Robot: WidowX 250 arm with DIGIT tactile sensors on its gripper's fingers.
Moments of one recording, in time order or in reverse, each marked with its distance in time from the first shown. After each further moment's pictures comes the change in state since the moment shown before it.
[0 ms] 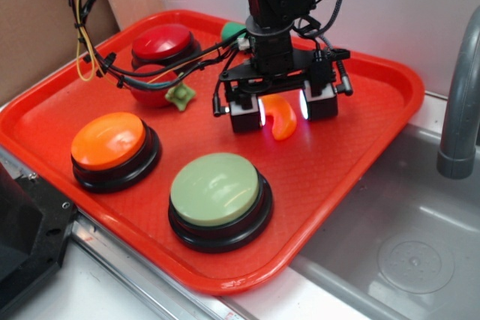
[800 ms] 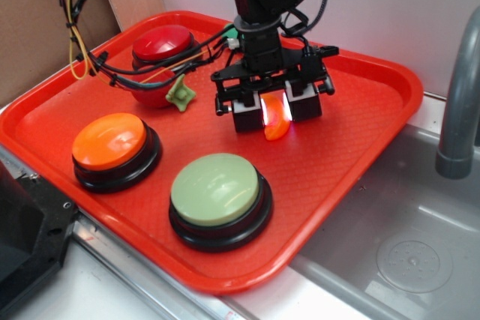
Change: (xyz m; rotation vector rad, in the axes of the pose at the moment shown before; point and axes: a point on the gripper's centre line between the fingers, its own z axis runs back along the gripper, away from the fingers) arm -0.008 0.001 0.002 -0.021 0.041 -0.046
